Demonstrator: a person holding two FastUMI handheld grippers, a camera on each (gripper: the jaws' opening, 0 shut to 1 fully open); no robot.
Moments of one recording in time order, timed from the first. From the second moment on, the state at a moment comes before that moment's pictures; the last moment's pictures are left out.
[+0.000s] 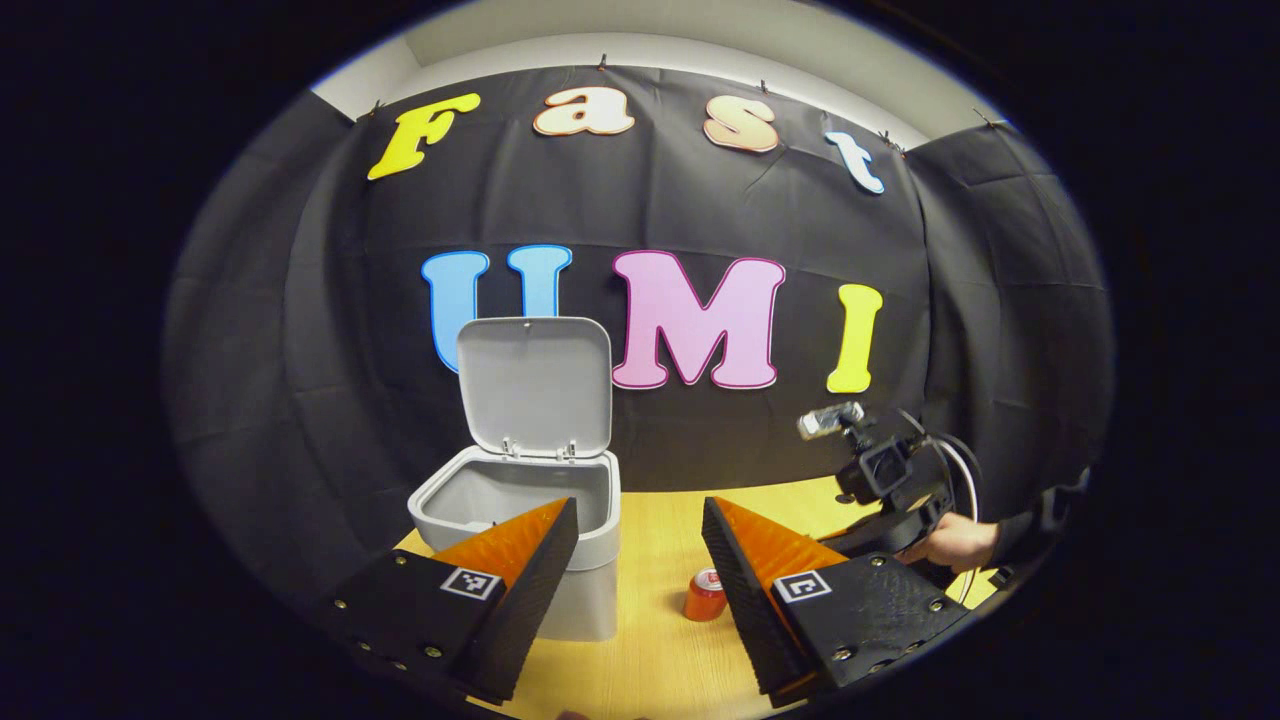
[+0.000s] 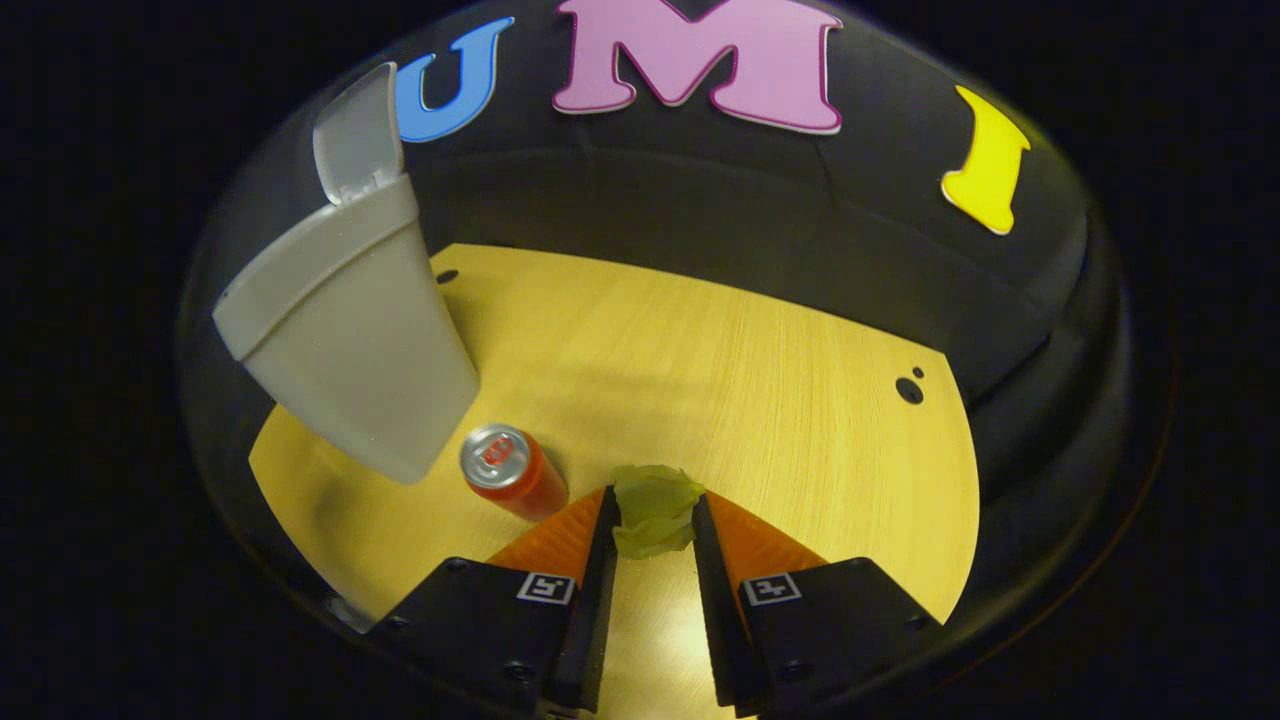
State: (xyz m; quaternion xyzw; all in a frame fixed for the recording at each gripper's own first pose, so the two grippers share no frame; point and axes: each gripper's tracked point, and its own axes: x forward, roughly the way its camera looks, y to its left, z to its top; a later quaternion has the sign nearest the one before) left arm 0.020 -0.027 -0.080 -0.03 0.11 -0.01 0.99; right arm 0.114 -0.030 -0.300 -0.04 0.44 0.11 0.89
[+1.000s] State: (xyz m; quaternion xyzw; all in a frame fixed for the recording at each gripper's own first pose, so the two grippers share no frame) left arm -0.036 0.027 -0.081 -0.04 0.11 0.06 0.99; right arm 0.144 0.249 -0.103 -0.01 0.31 0.41 0.86
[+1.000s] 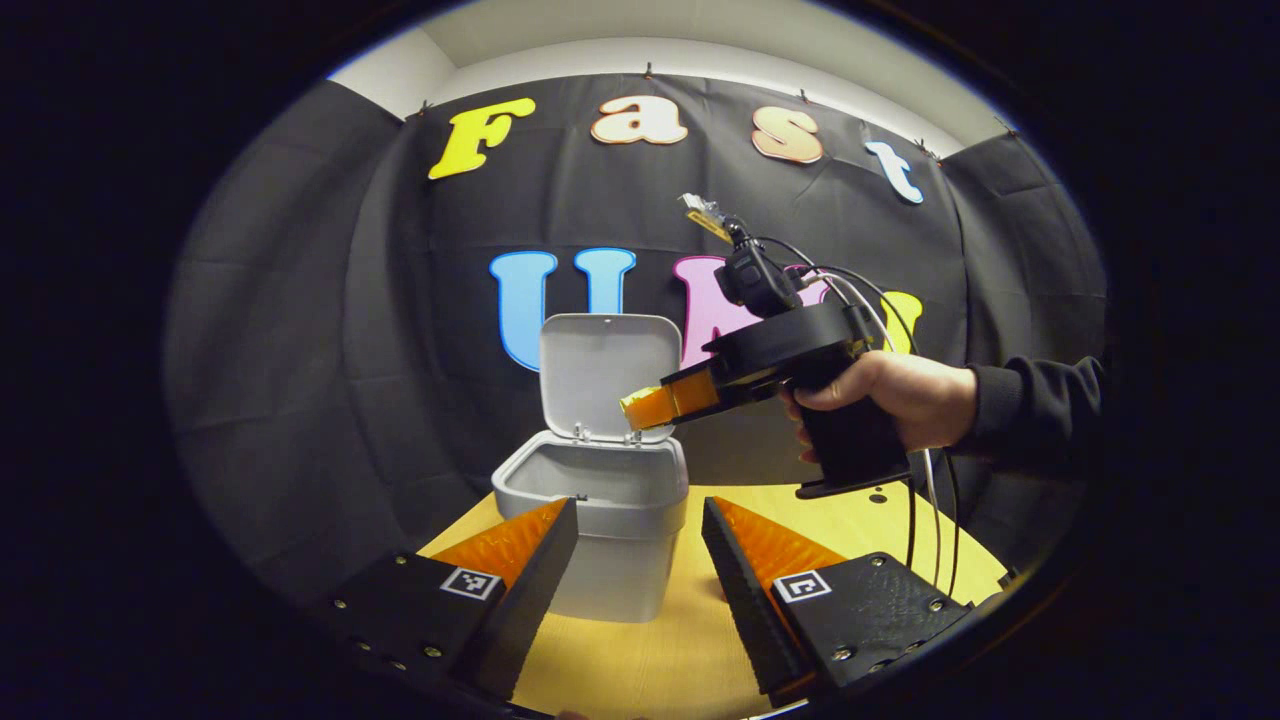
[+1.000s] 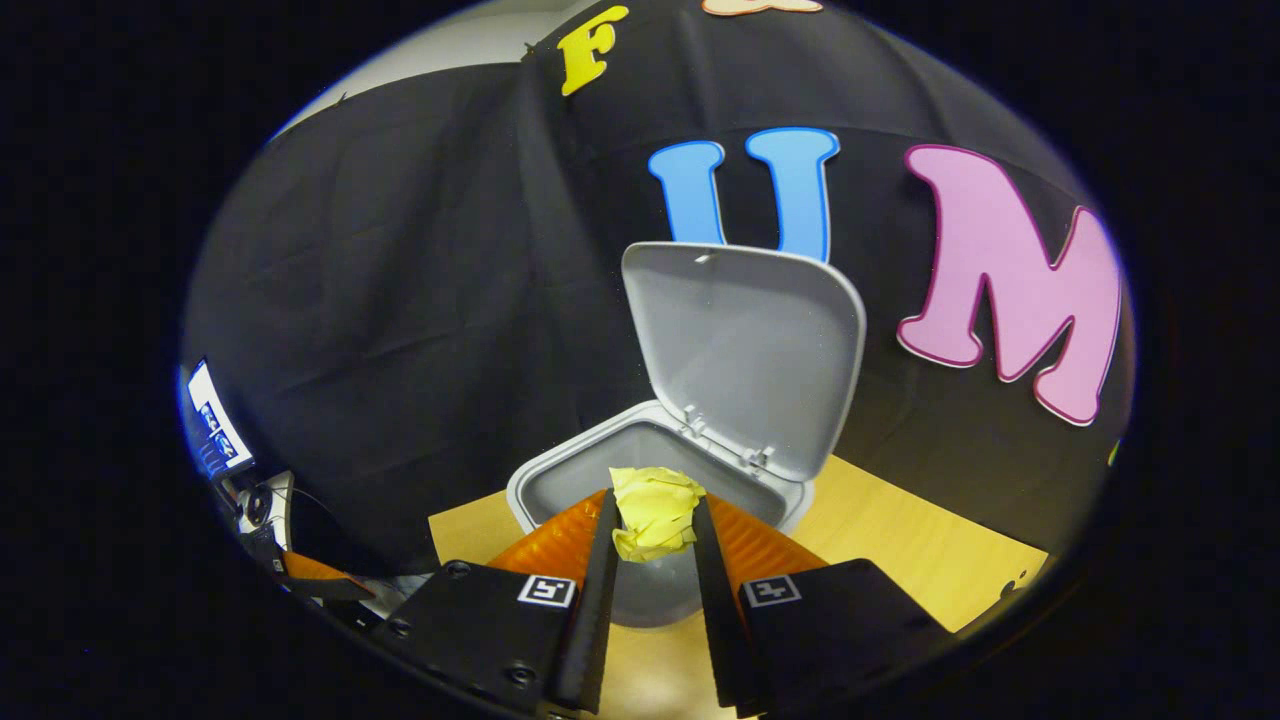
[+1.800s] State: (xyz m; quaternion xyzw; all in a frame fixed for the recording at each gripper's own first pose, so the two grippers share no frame) left arm -0.028 0.023 -0.093 -0.04 0.11 0.04 0.99; right arm 0.168 0.181 -0.113 -0.01 0.30 0.31 0.90
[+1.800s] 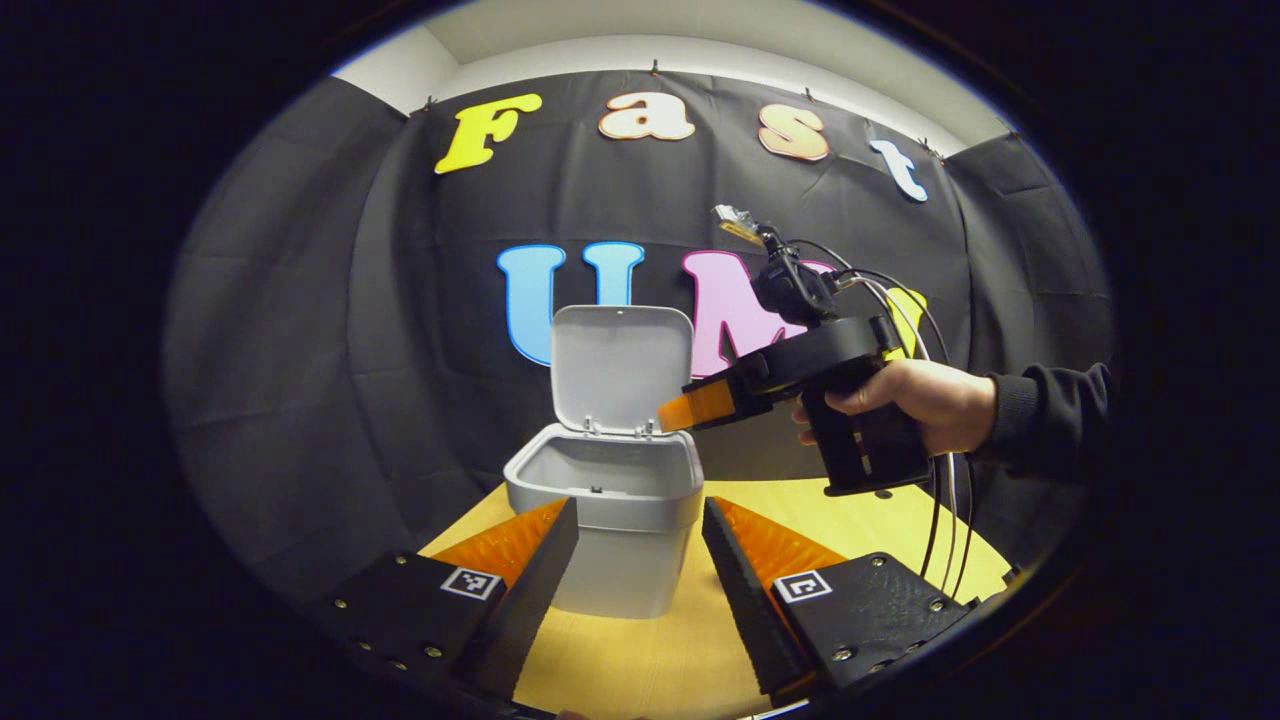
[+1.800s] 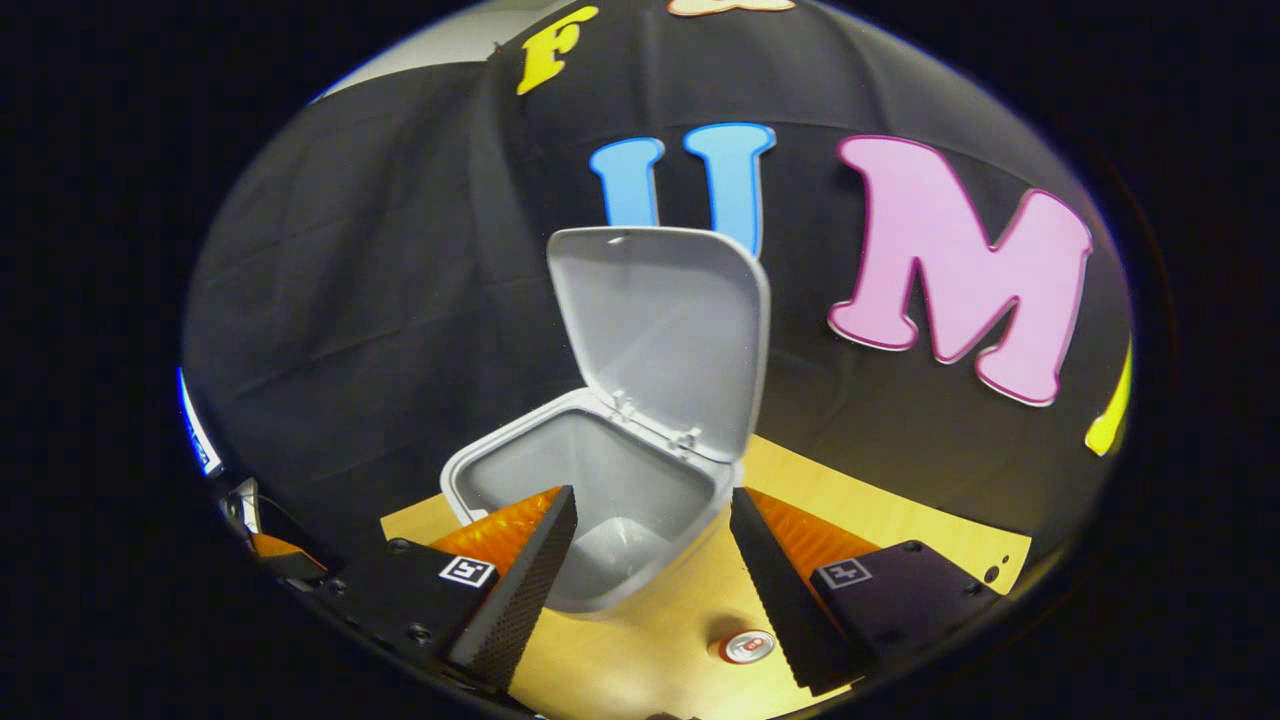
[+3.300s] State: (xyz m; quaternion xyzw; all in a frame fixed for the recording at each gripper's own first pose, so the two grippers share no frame) left arm 0.143 -0.143 -0.354 -0.01 0.17 -0.12 0.98; right arm 0.060 -0.159 -0.206 0.02 0.17 -0.10 0.98
